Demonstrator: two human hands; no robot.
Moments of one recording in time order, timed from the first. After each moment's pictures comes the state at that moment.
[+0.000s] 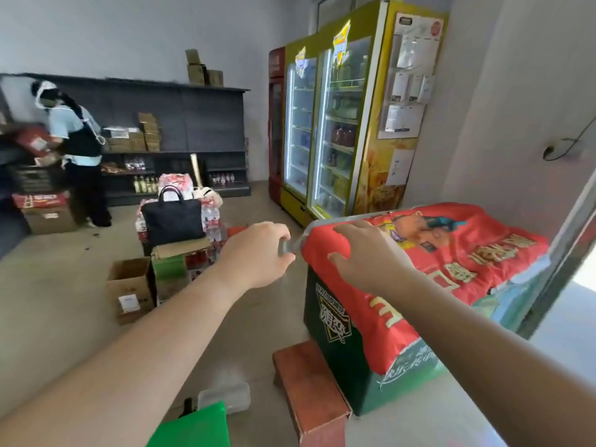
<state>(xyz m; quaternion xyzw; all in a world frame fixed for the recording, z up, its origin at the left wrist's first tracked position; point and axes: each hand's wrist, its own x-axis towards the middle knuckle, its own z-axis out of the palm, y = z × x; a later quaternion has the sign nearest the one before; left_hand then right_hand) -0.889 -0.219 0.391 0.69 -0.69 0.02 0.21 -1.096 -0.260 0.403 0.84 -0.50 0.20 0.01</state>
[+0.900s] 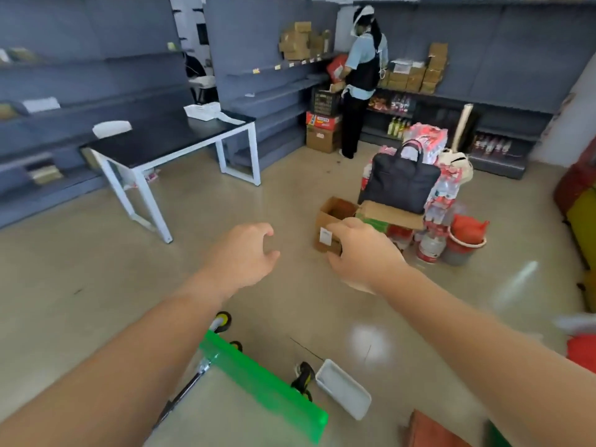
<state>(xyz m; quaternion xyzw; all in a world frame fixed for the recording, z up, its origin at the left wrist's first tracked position) -0.582 -0.252 0.259 0.96 -0.23 0.01 0.17 -0.666 -0.462 0.277 1.00 -0.05 0.04 -0.08</state>
